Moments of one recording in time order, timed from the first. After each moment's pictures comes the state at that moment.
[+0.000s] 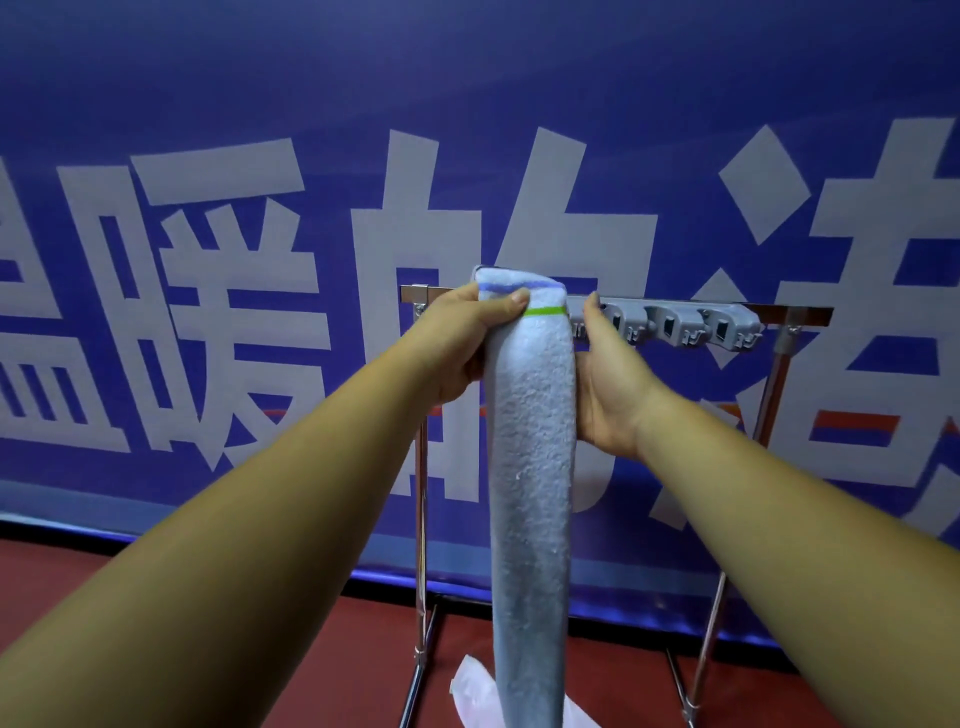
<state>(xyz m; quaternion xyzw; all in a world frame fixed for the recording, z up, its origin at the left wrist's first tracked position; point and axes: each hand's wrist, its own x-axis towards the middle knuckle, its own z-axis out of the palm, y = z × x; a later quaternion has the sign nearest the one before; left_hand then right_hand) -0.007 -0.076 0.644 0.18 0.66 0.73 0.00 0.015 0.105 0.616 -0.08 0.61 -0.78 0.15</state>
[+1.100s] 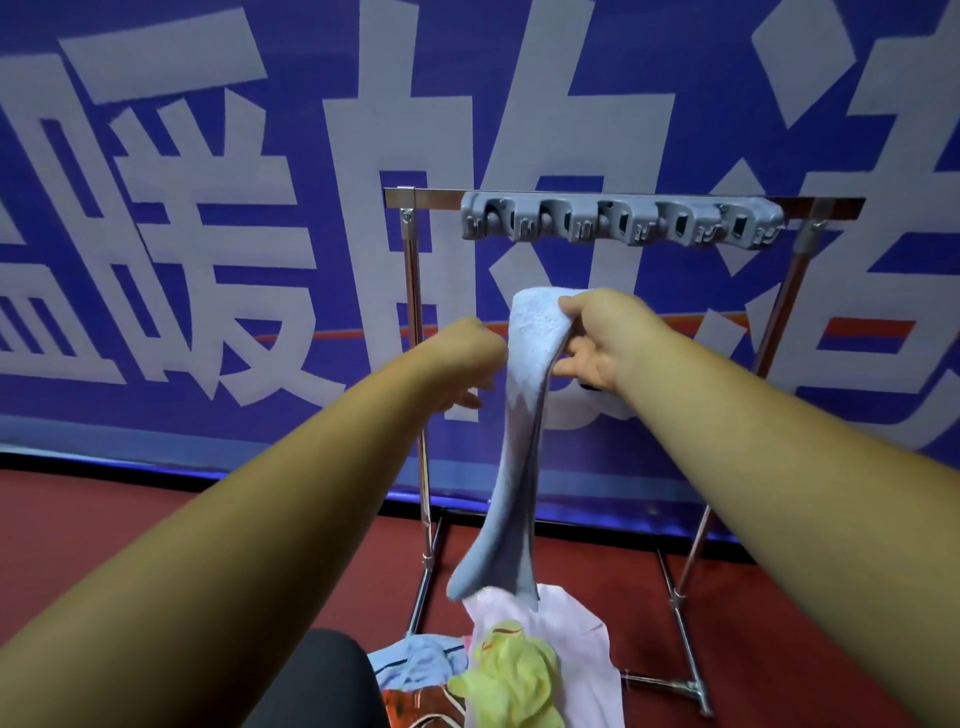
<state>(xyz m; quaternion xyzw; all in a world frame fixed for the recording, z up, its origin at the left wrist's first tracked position) -0.012 -0.061 0.542 -0.02 0.88 0.48 0.08 0.002 0.095 0.566 0.11 0.59 -0.80 0.01</state>
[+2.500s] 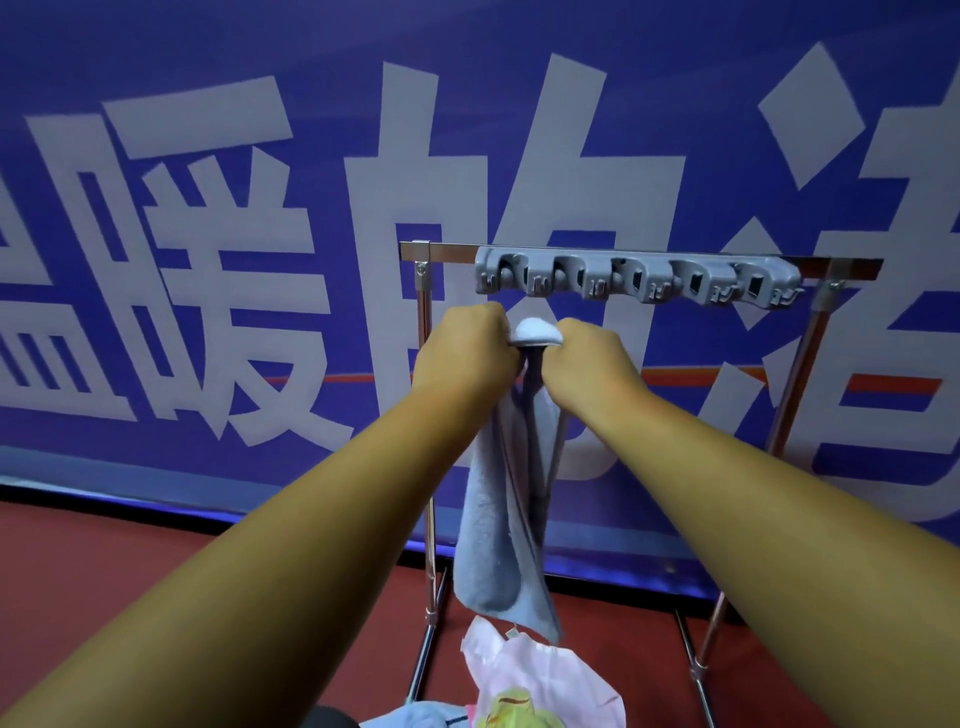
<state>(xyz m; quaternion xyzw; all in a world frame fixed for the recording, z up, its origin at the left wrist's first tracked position) -0.029 -0.061 0.583 0.07 0.93 0.23 -0.26 -0.023 0.079 0.578 -0.01 0.94 -0.29 -0.18</state>
